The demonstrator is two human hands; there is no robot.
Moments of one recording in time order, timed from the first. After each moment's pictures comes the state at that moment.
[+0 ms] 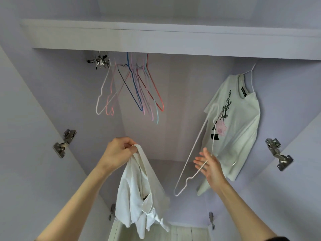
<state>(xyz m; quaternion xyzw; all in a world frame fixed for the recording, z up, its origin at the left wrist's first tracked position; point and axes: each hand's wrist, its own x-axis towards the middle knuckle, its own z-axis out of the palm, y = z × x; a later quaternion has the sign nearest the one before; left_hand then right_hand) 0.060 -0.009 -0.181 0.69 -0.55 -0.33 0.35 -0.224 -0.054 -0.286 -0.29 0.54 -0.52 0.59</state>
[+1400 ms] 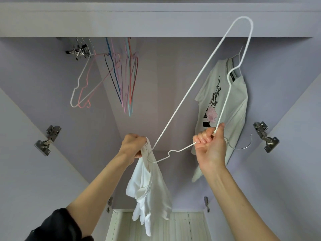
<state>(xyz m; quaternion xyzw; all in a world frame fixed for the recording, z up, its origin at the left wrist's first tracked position) -0.006 -0.047 -0.211 0.70 -0.37 -0.48 0.37 -0.200 -0.024 -0.193 -0.14 0.33 -0.74 0.57</state>
